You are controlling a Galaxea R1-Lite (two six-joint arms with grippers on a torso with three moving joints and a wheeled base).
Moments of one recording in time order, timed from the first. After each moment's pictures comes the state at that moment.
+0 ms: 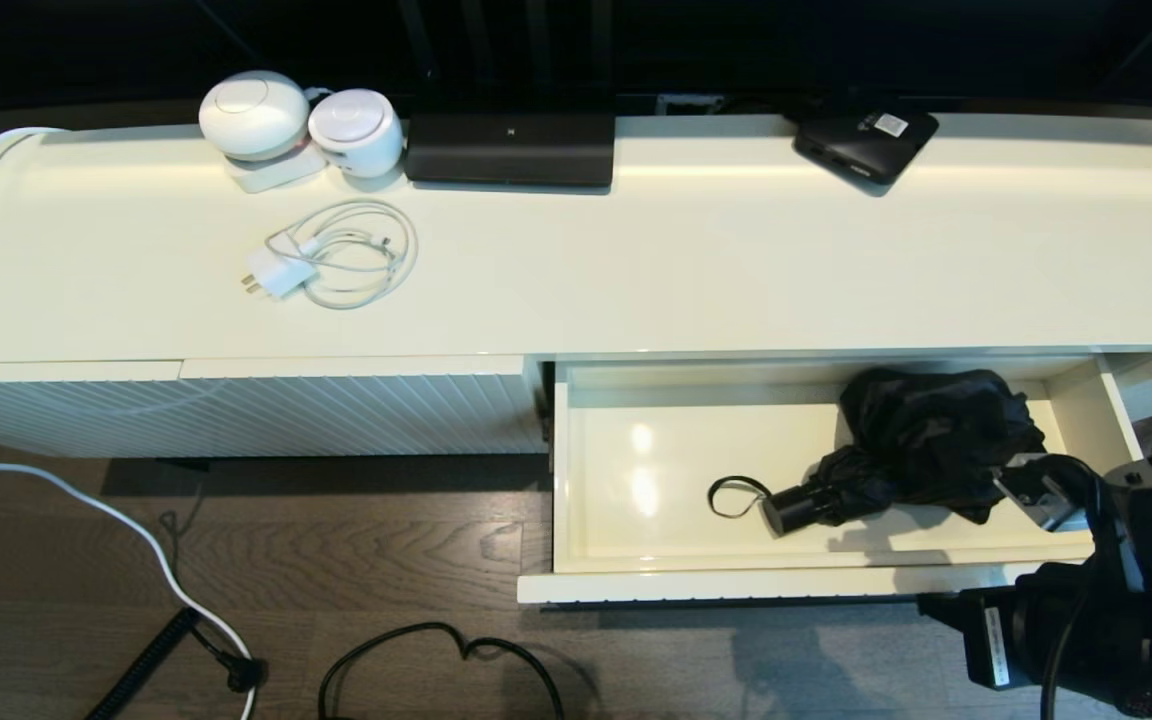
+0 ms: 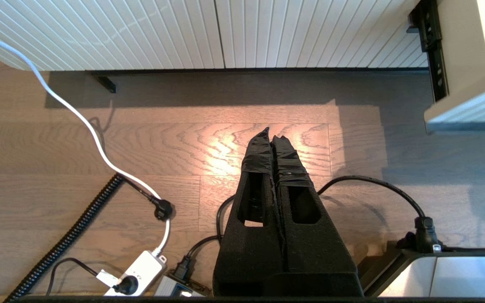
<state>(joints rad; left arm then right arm) 0.00 0.00 0.00 -0.01 0.00 -0.01 0.44 1.35 -0.52 -0.11 -0.10 0.34</state>
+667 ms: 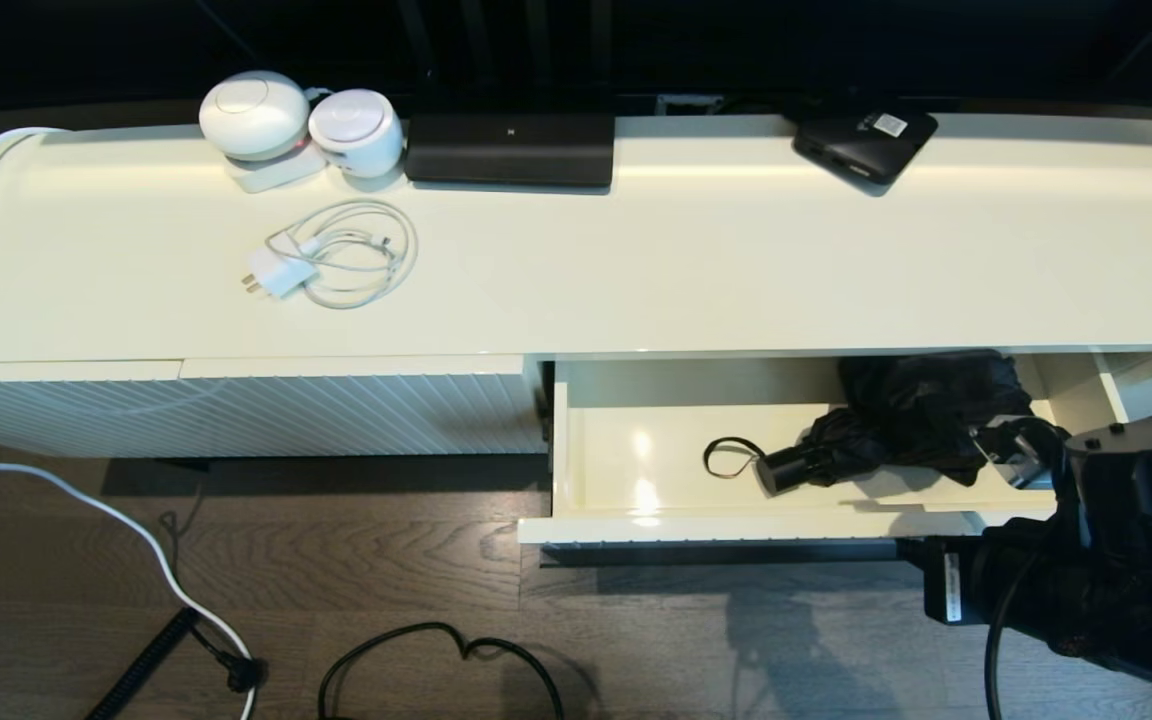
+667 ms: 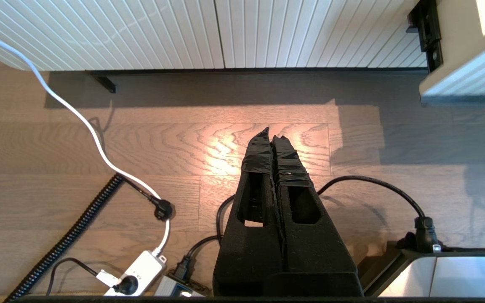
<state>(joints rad) 0.00 0.00 0.00 -0.01 0.00 -0.01 0.43 1.45 -0.54 -0.30 -0.20 0.34</state>
